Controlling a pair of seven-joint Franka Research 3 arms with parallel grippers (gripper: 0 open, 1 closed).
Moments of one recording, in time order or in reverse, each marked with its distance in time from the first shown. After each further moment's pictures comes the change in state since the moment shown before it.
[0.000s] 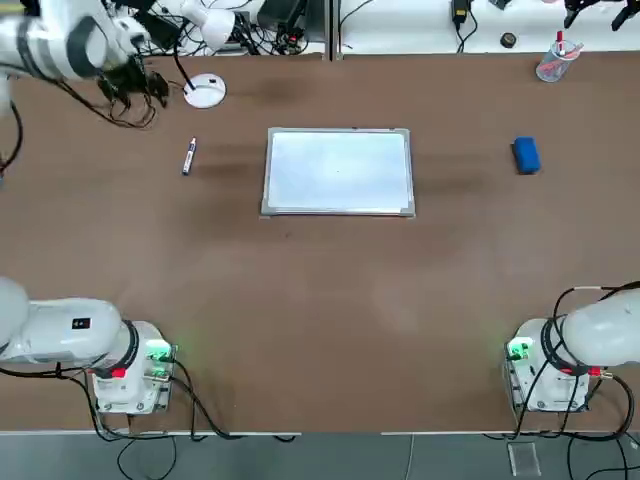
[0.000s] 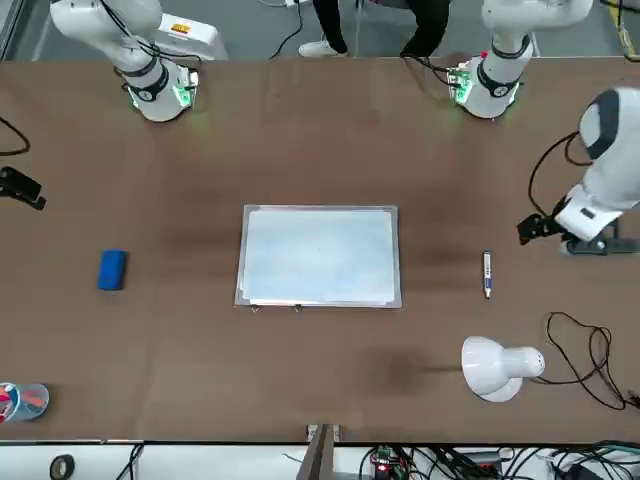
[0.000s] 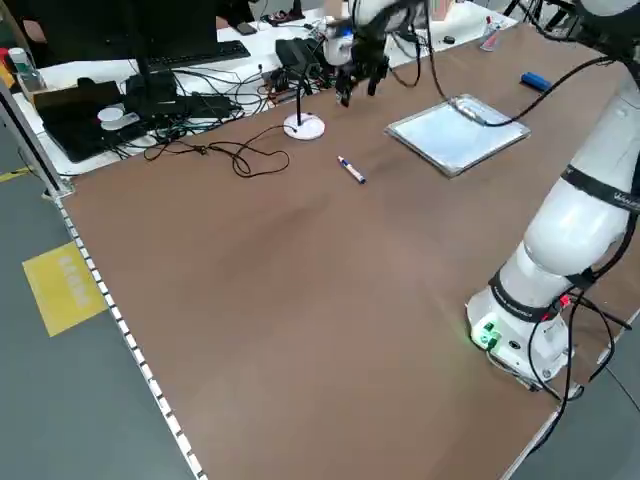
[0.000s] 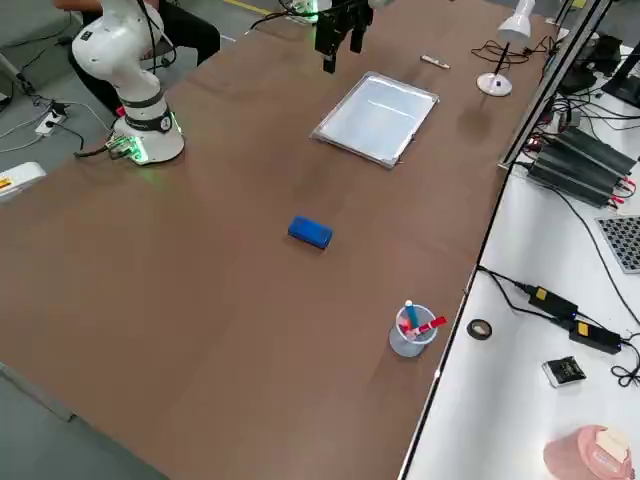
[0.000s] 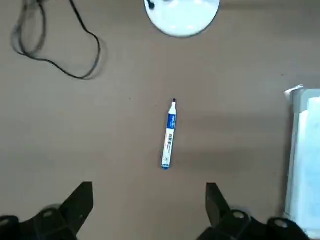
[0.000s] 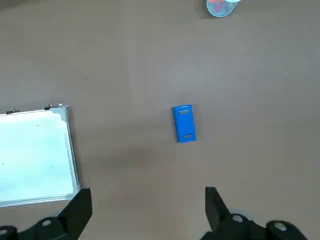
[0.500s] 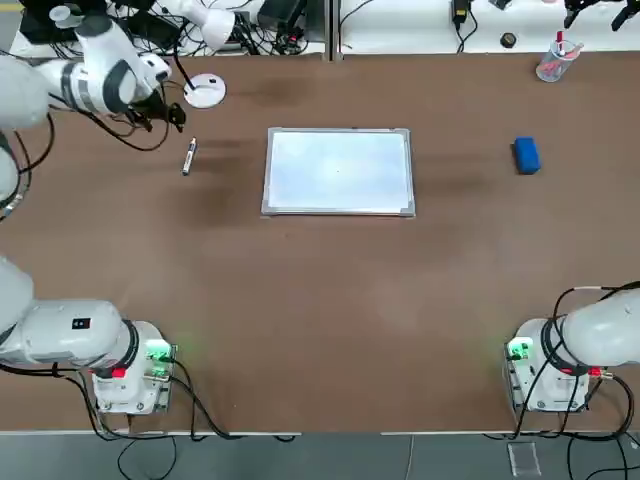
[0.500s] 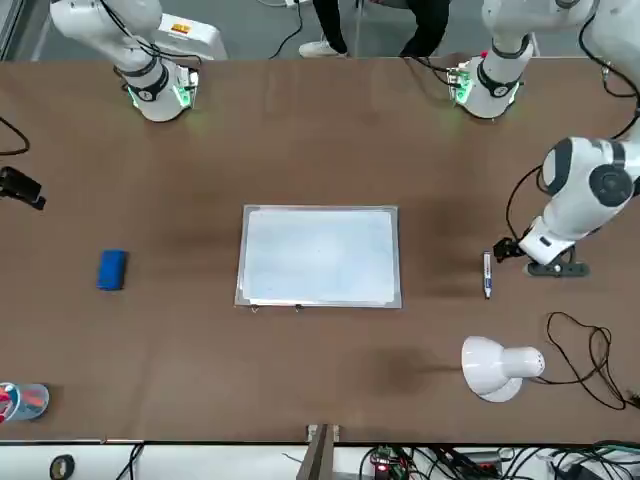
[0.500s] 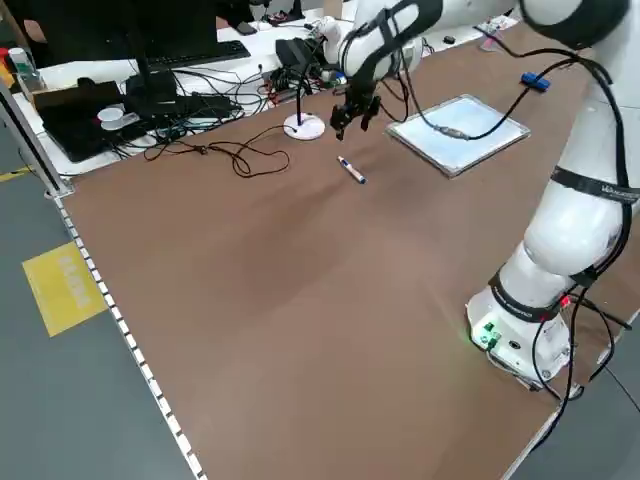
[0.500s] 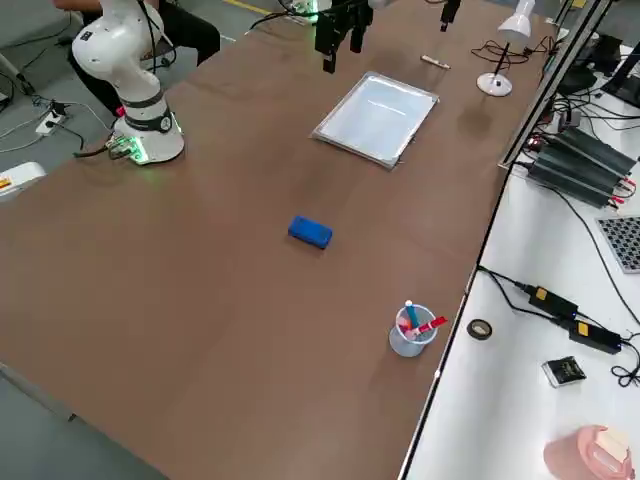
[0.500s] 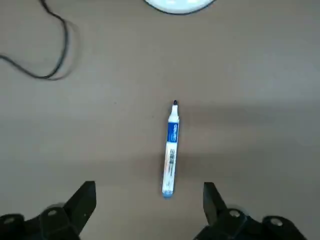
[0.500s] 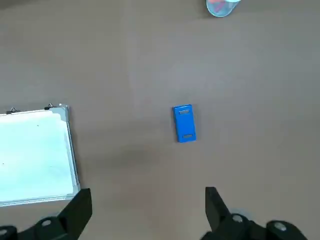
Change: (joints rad) left arm -0.003 0.192 -0.005 -0.036 0.064 0.231 -0.005; right arm 0.000 0.000 0.000 0.000 0.000 0.000 0.000
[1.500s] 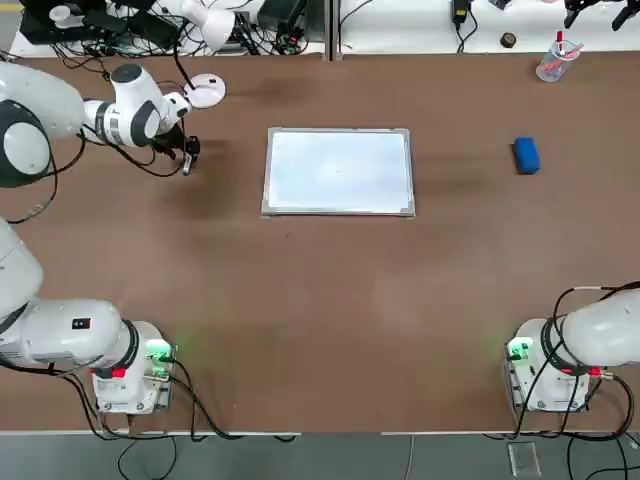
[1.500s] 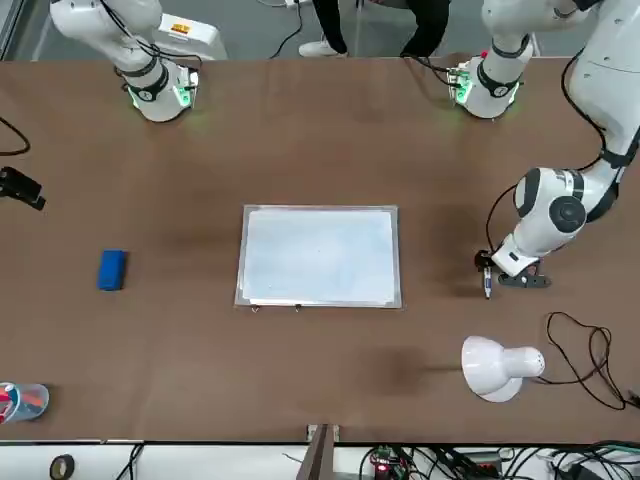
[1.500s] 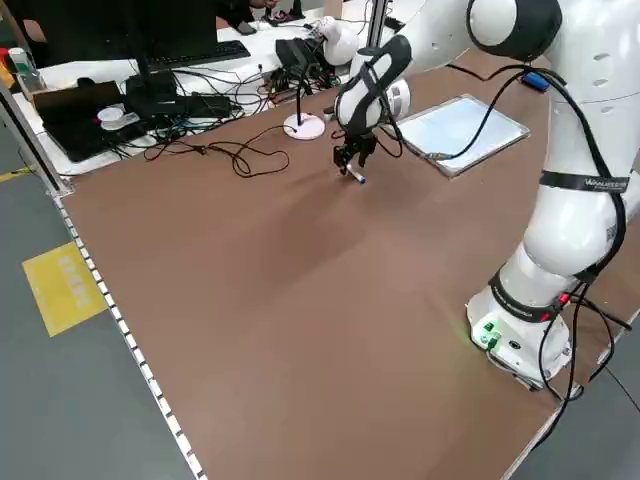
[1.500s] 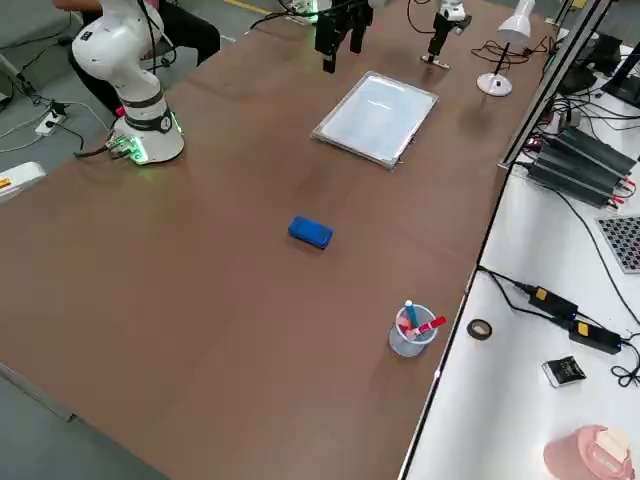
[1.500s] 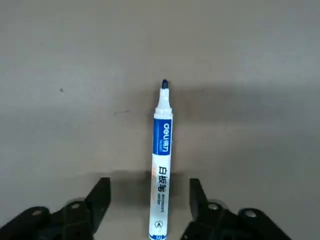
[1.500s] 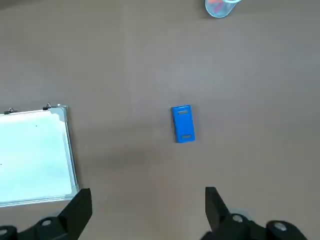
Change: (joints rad) left arm -0.001 0.183 -0.001 -0.012 0.037 0.143 0.000; right arm 0.001 0.000 0.001 0.000 -0.007 0.002 0.000
